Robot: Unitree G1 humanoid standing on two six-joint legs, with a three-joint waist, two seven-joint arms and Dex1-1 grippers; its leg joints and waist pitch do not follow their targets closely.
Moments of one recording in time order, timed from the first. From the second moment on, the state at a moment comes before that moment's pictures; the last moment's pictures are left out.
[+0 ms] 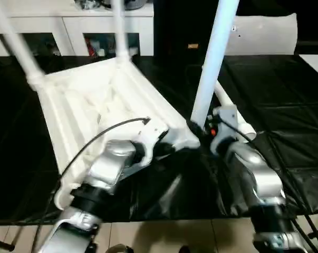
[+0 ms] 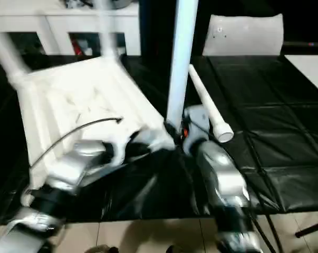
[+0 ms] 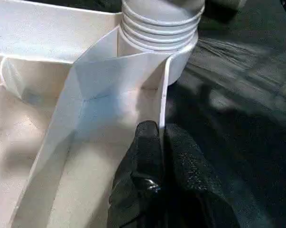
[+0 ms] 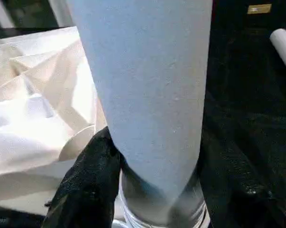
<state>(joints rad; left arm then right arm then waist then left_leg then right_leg) -0.54 0.10 -0.21 0.35 0.03 0.55 -0.69 -0.42 -0.04 -0.04 0.21 0.11 0.41 0.33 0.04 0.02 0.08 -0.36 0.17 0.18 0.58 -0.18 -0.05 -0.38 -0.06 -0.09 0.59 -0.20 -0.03</state>
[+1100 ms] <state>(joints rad) -0.49 0.48 -0.32 0.33 -0.03 0.19 -1.24 -0.31 -0.45 0.09 0.10 0.27 0.36 1.06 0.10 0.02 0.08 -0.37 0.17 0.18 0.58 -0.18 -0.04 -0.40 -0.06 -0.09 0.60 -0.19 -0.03</state>
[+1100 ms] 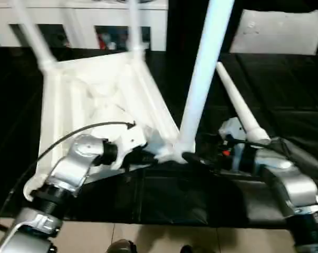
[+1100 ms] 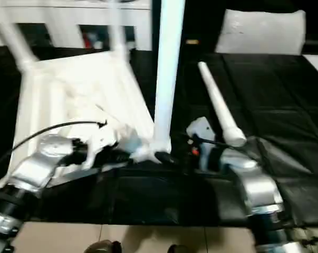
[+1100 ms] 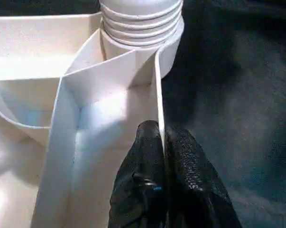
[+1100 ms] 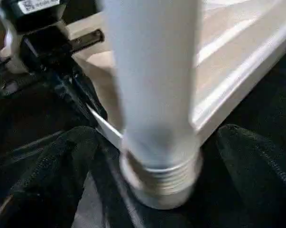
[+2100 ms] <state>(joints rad) -0.53 0.50 -0.37 0.39 -0.02 0.09 -1.38 -0.39 -0.48 0.22 0.22 0.24 0.23 1.27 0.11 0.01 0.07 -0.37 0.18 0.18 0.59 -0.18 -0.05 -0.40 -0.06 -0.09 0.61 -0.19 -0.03</state>
